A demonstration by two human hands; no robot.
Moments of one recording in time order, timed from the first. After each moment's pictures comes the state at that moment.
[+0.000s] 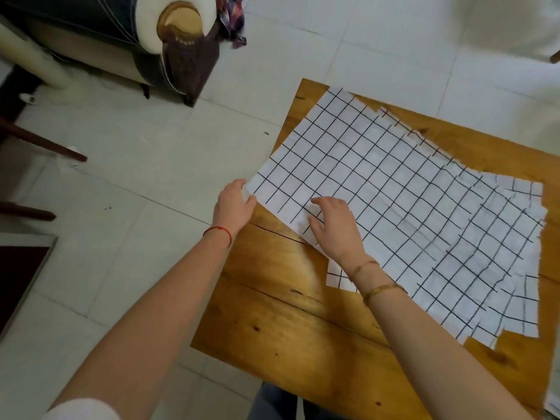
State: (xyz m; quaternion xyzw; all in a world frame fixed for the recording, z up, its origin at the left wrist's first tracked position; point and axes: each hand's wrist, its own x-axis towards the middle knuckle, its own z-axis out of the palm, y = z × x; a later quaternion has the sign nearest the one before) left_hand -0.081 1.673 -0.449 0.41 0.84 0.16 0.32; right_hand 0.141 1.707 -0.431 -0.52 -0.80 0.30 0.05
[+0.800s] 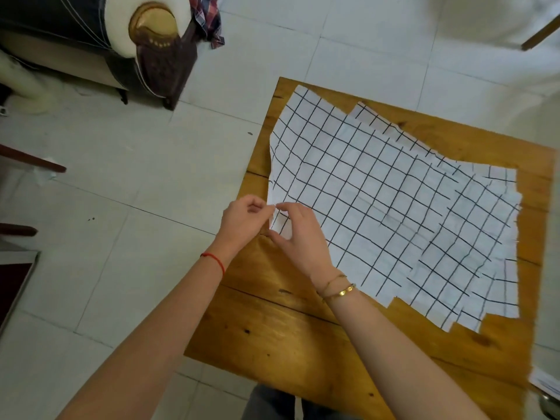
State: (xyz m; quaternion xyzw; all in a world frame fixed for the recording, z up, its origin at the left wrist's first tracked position) left_hand -0.022 1.664 -0.396 0.35 0.78 0.26 0.44; right_hand 0.120 1.673 -0.418 -0.51 -0.76 0.37 0.13
